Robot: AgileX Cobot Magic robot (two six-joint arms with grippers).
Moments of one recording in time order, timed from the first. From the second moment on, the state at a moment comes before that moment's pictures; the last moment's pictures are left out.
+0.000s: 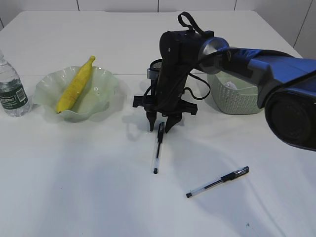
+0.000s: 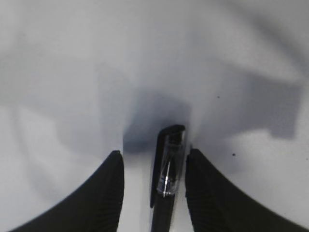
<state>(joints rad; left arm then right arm) 0.43 1.01 -1.42 -1.40 0.92 1.00 0.45 2.56 -2.28 0.15 1.24 0.46</state>
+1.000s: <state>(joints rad) 0.43 1.01 -1.42 -1.39 0.92 1.00 0.45 2.56 -2.28 0.03 1.23 0.42</state>
